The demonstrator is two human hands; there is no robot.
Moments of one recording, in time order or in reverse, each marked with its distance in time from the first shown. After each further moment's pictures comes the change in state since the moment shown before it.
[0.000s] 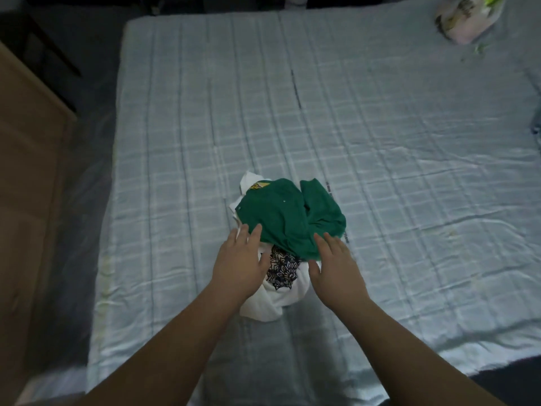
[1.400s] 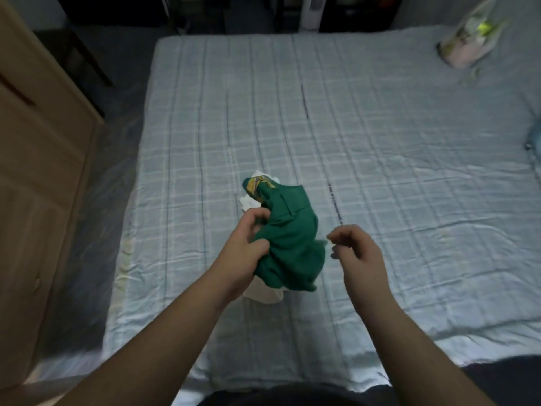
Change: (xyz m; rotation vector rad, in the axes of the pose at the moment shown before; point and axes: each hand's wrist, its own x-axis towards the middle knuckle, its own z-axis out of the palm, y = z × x) left_hand -0.126 0.049 -0.082 -1.518 -0.043 0.057; right_hand -0.118 -0.044 -0.090 0.985 0.276 -0.046
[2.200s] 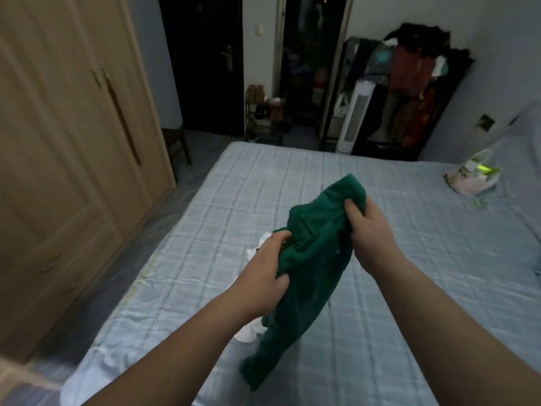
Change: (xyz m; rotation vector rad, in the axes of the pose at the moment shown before) left_hand -0.114 0.008 0.180 0.793 0.249 0.450; right_hand 0.019 -0.115 -0.151 0.216 -0.239 -0.275
